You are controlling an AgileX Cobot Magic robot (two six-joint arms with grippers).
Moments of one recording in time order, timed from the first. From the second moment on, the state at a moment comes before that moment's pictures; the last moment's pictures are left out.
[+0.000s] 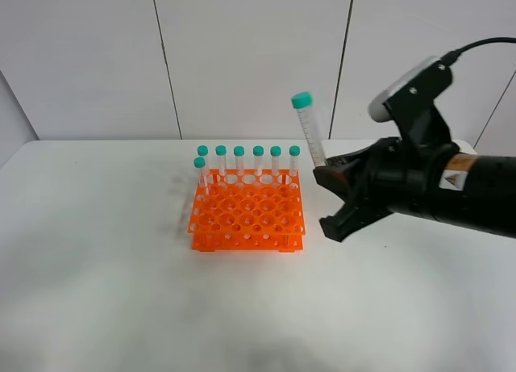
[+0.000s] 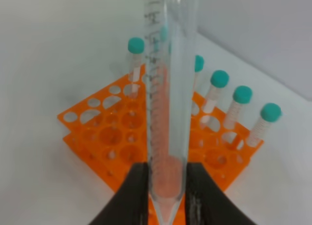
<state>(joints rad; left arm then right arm) -0.10 -0.01 -0.49 -0.02 1.07 -0.03 0.62 1.10 -0.58 0.19 -0.01 -0.37</state>
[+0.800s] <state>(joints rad) -0.10 -0.01 -0.49 -0.02 1.07 -0.02 0.62 0.79 -0.39 0.13 0.09 -0.37</state>
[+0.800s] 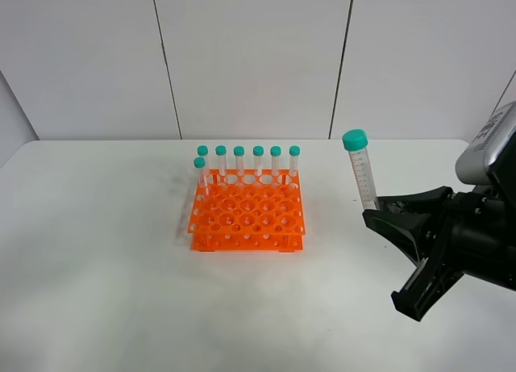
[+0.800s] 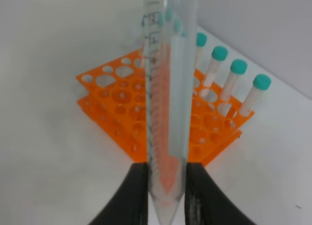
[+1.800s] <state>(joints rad) -0.26 -0.01 -0.49 -0.03 1.07 0.00 0.62 0.79 -0.39 0.14 0.00 -0.37</state>
